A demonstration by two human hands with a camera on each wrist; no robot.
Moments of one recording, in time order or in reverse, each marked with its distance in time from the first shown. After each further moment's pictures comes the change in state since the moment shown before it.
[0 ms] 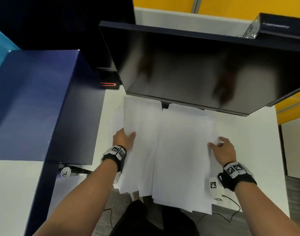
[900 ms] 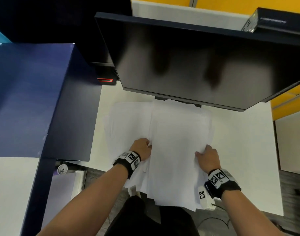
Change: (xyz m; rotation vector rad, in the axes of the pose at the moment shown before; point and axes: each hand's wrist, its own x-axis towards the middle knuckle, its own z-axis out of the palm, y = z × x) left_hand -0.047 0.012 0.050 0.224 -0.391 0.208; right_hand -0.052 0.004 0.033 -0.206 -0.139 0.029
